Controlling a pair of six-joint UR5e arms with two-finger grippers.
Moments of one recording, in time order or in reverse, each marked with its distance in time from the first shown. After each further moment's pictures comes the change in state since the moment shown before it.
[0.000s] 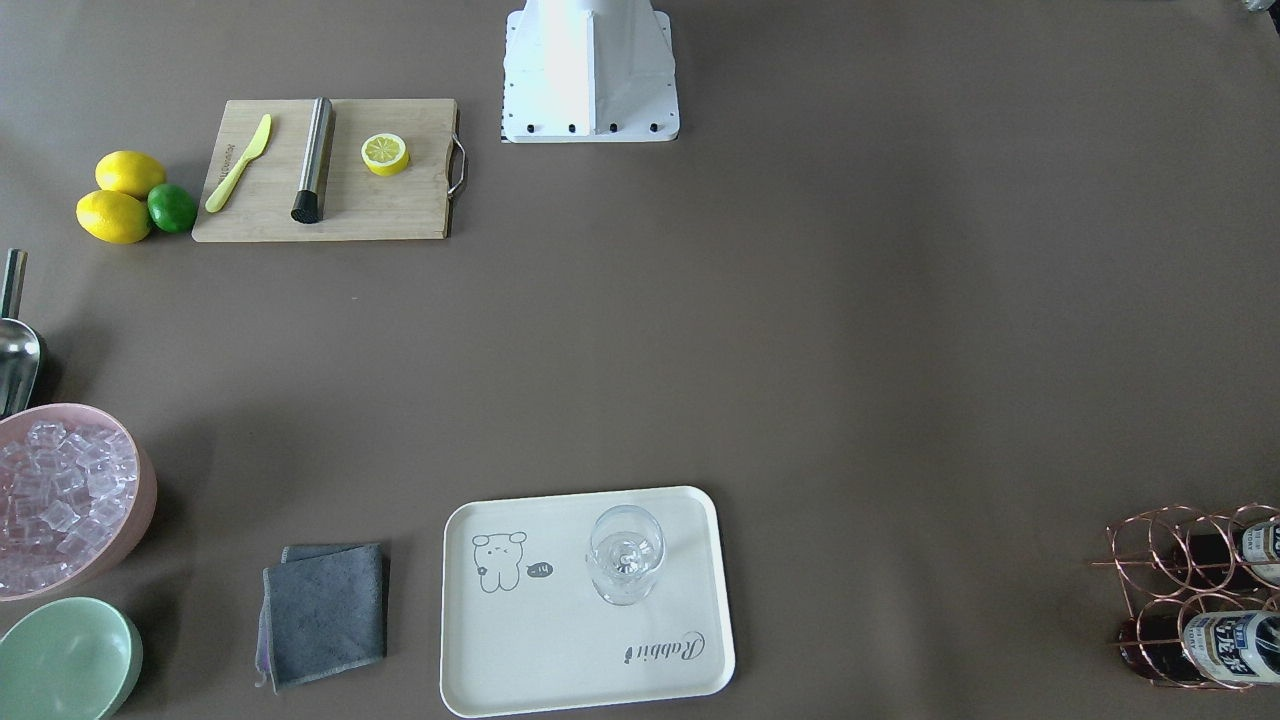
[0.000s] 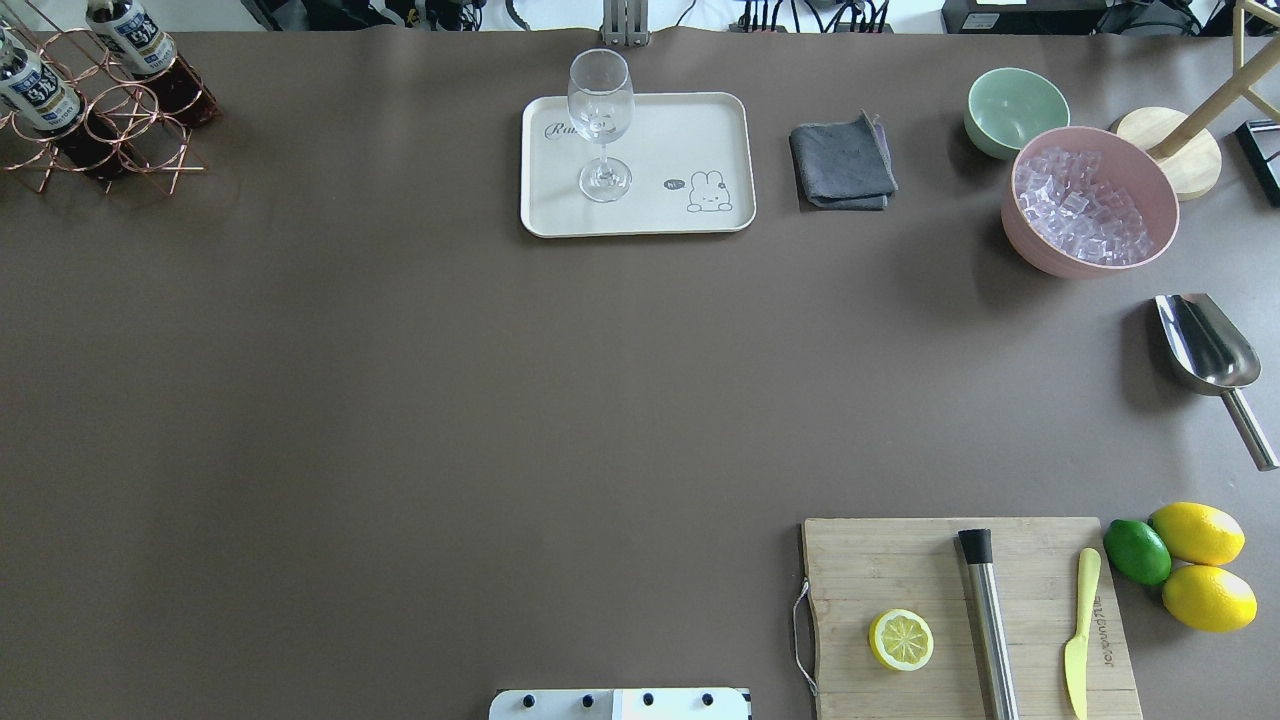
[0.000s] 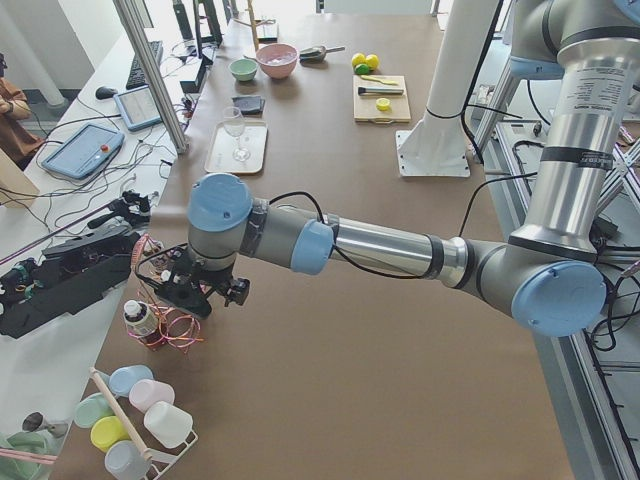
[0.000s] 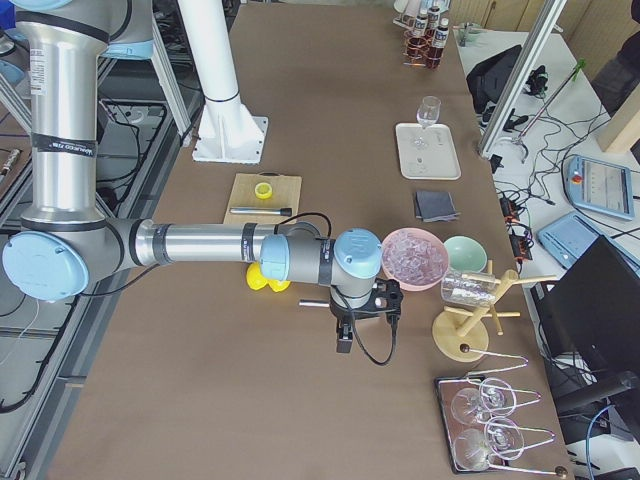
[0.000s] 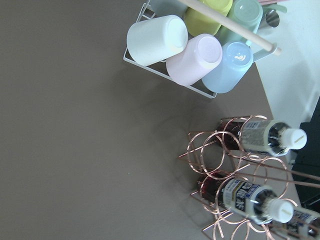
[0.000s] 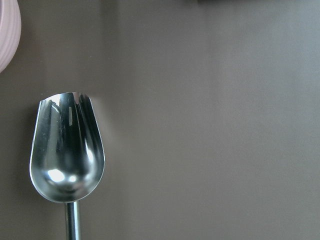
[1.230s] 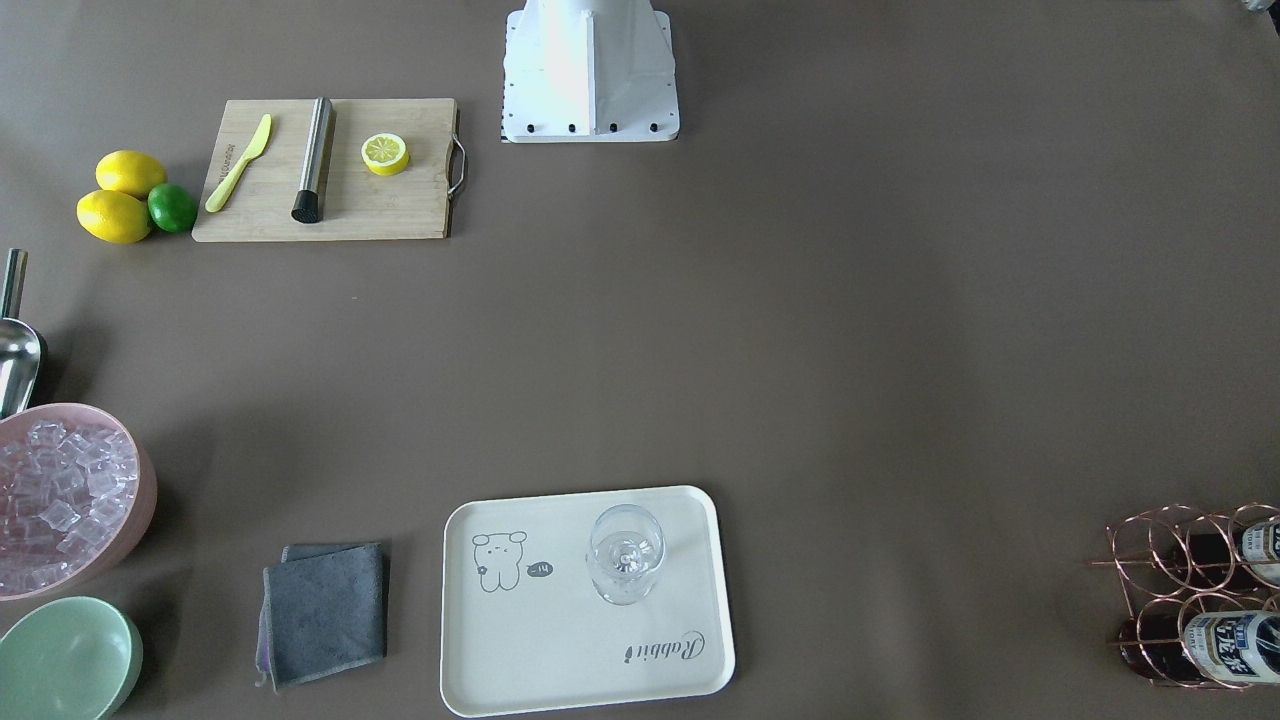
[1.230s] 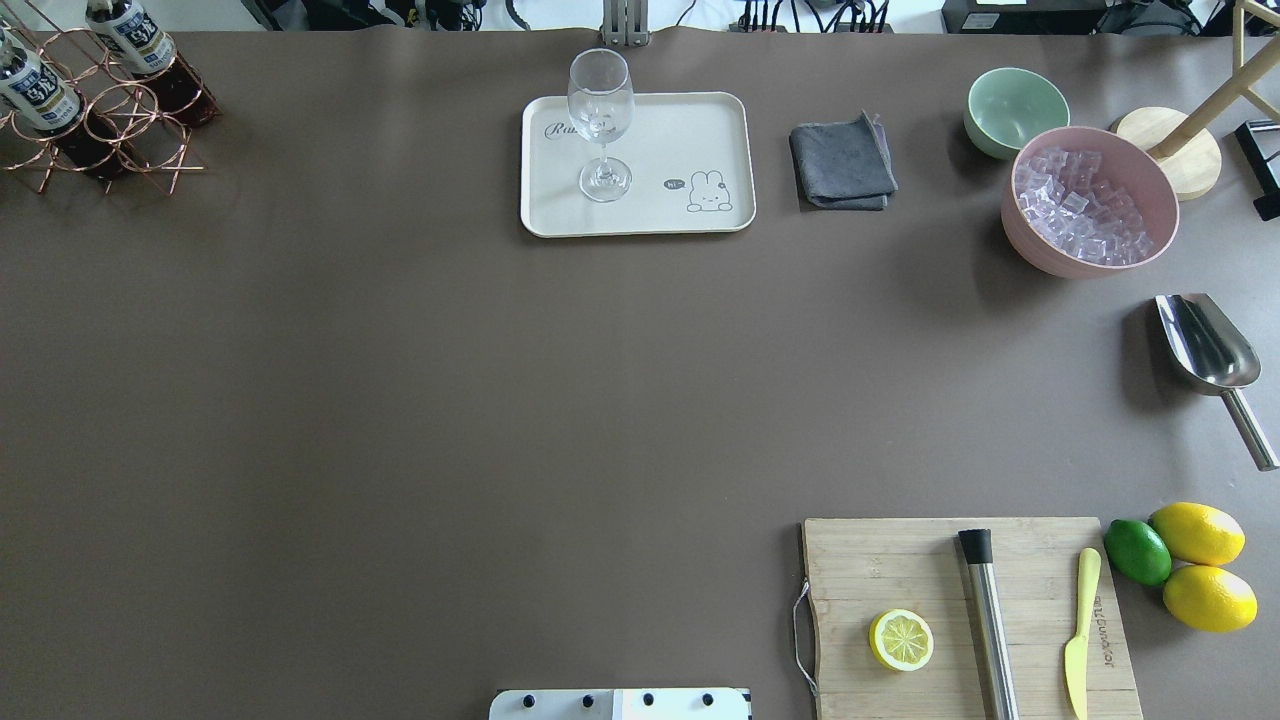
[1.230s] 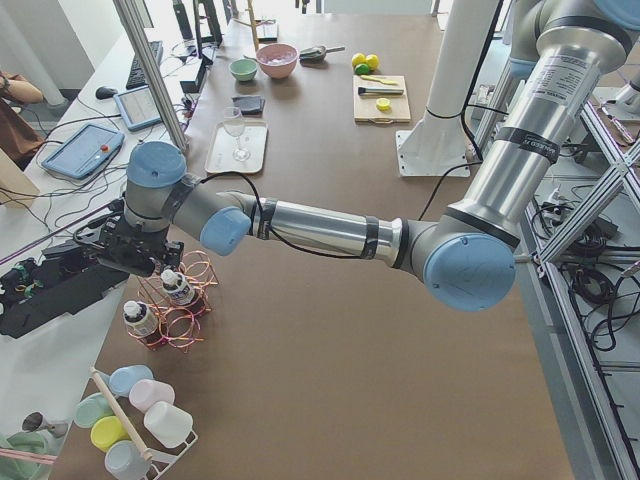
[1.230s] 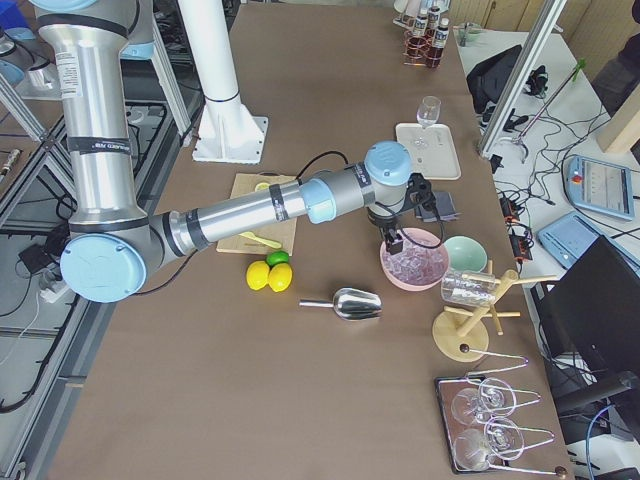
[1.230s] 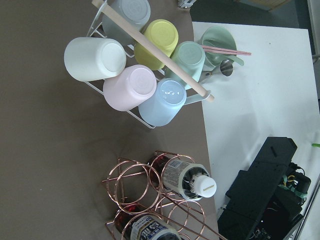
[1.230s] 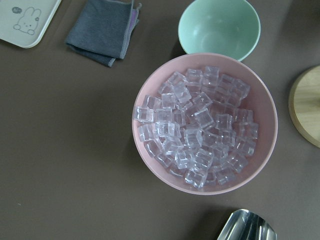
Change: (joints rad) left arm 0.128 -0.249 0.281 -0.315 0.149 -0.489; right arm -0.149 0.153 0.120 0.185 0.188 -0.002
